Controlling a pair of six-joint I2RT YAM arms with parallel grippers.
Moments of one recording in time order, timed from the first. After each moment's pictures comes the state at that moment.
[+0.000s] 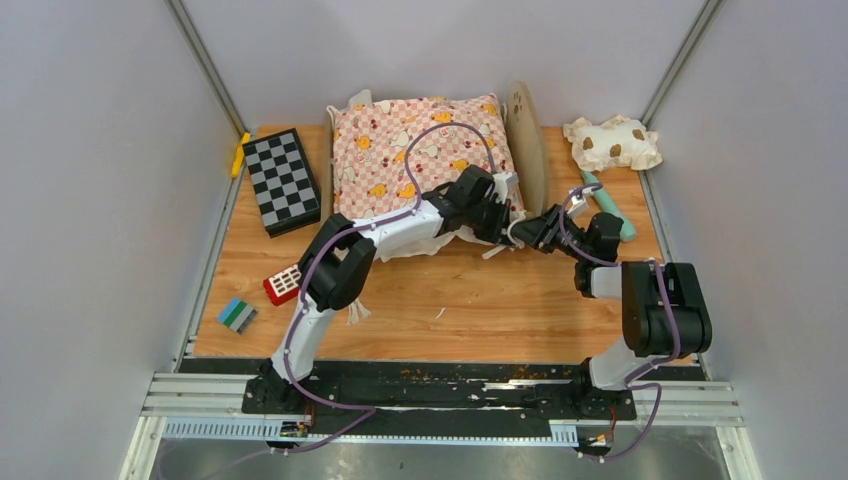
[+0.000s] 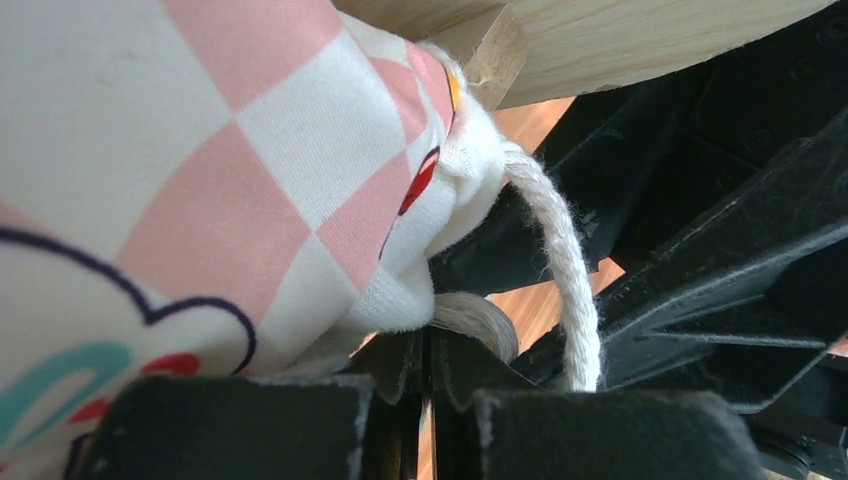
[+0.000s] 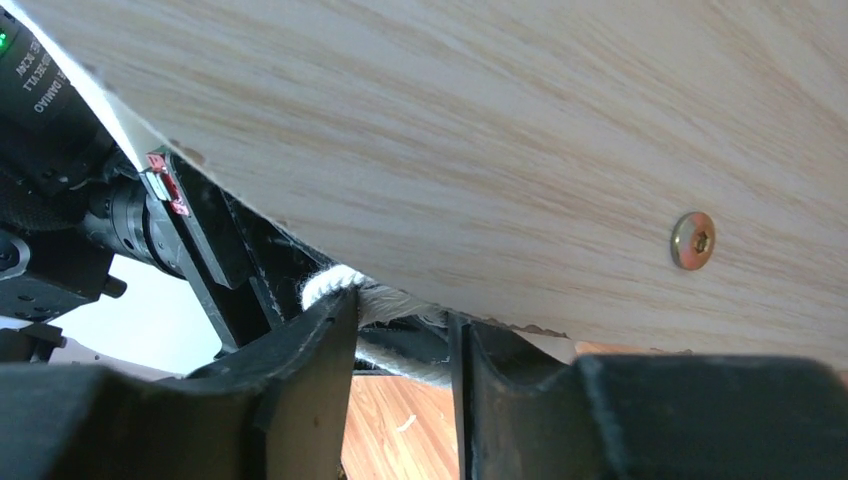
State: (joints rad) left arm -0.82 2.22 1.76 -0.22 0.45 -0.47; right arm -0.04 1.59 0.49 0.93 -0.87 0.91
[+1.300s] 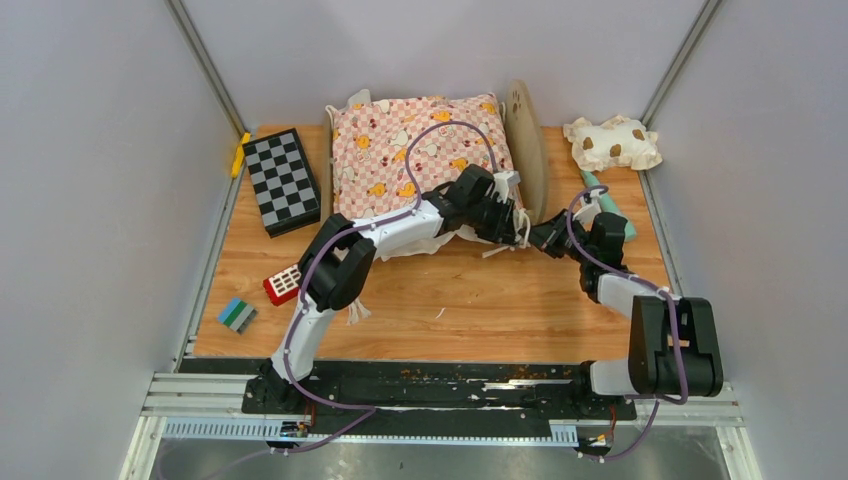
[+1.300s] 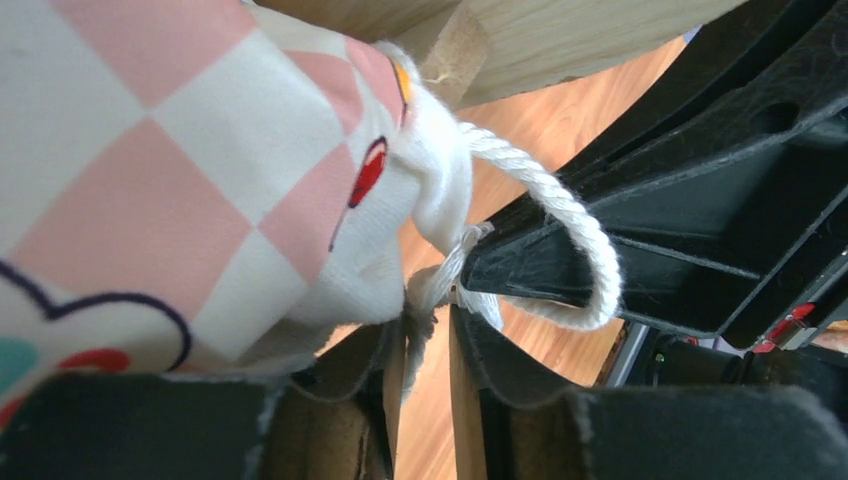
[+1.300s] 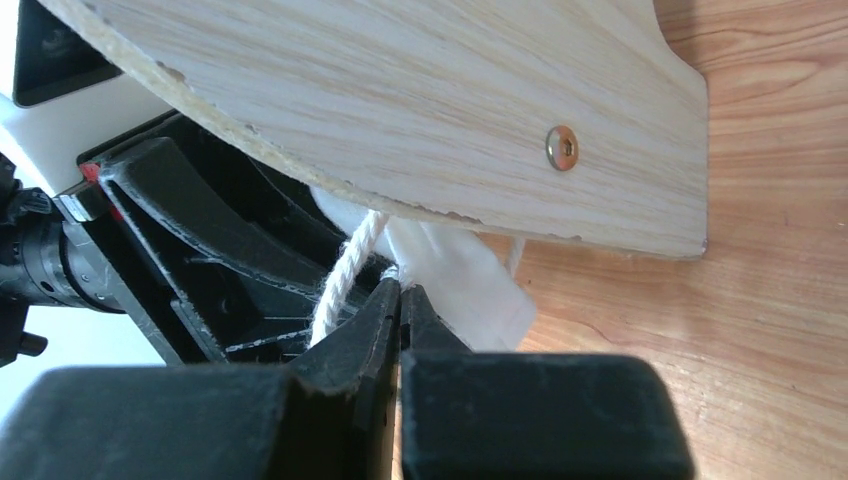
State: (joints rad) left arm -0.82 2.22 1.76 -0.20 0.46 -0.46; right arm -0.04 1.39 0.49 0.57 -0.67 0.76
